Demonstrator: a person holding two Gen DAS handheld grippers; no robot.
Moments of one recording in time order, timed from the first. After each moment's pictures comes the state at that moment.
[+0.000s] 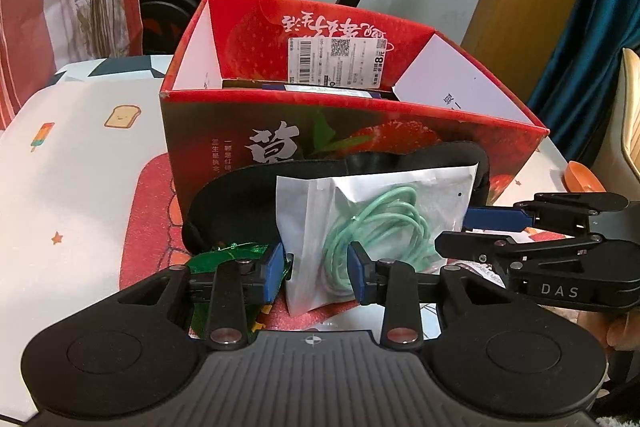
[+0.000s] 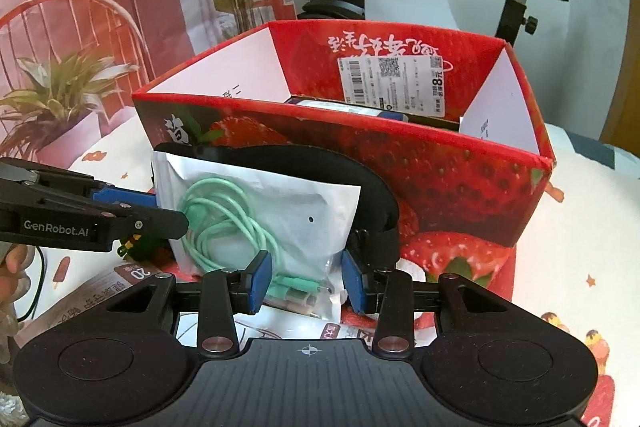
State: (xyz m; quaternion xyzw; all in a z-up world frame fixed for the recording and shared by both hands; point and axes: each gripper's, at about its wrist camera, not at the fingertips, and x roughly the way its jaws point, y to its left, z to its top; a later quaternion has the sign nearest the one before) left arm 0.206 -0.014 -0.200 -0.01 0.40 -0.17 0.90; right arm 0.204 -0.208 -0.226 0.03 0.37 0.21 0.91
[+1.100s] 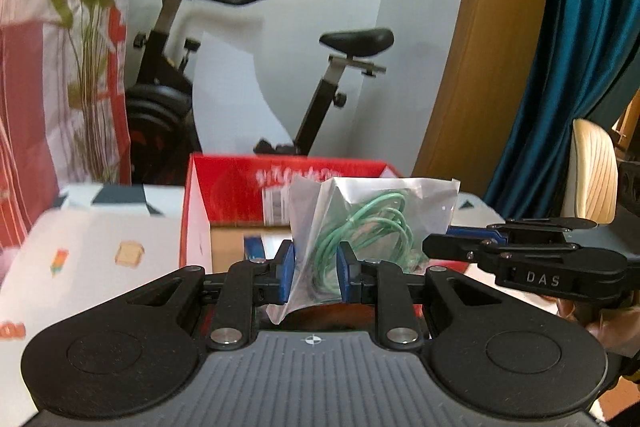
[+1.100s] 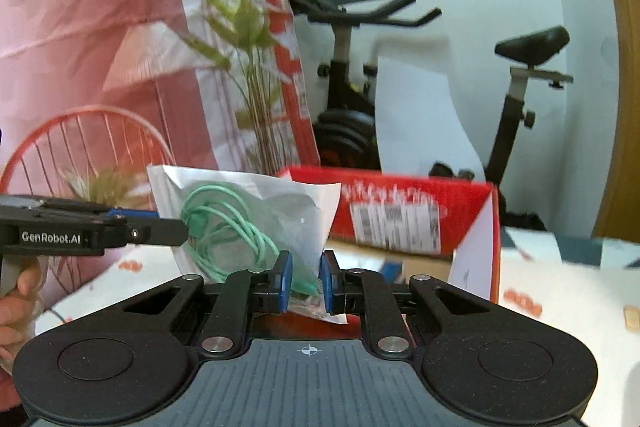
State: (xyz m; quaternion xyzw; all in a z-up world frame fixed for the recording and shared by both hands) left arm 0.191 -0.014 -0.114 -0.01 0.27 -0.20 0.94; right arm 0.202 -0.235 -0.124 0.07 0.23 0.23 0.94
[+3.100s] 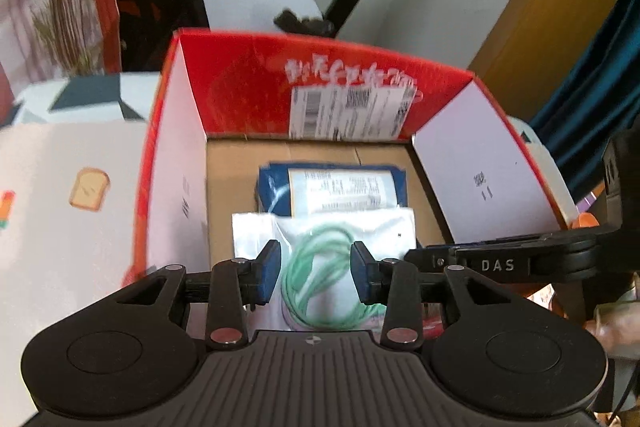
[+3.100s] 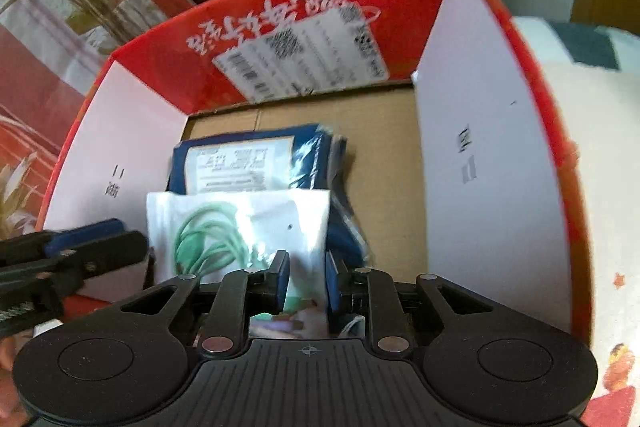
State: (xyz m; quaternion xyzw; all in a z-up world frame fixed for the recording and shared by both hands) left arm 0.345 -0.030 -0.181 -0.03 0.48 -0.19 0.86; right arm 0.355 -0.221 -0.226 0.18 0.52 0.10 0.83
